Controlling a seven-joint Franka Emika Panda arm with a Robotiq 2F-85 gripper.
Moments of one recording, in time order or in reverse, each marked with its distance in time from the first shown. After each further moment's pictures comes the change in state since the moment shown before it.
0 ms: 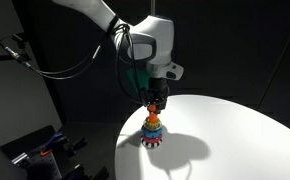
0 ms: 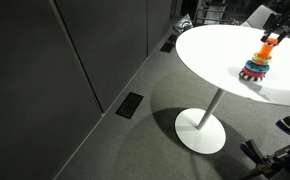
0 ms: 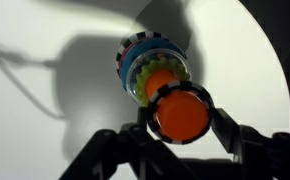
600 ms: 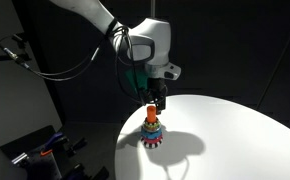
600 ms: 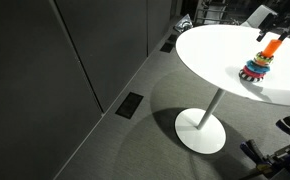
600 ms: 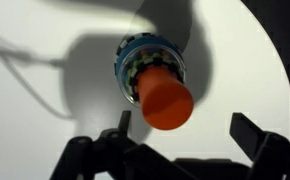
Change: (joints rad) arm 0.022 0.011 -0.001 -0.004 -0.030 0.017 0.036
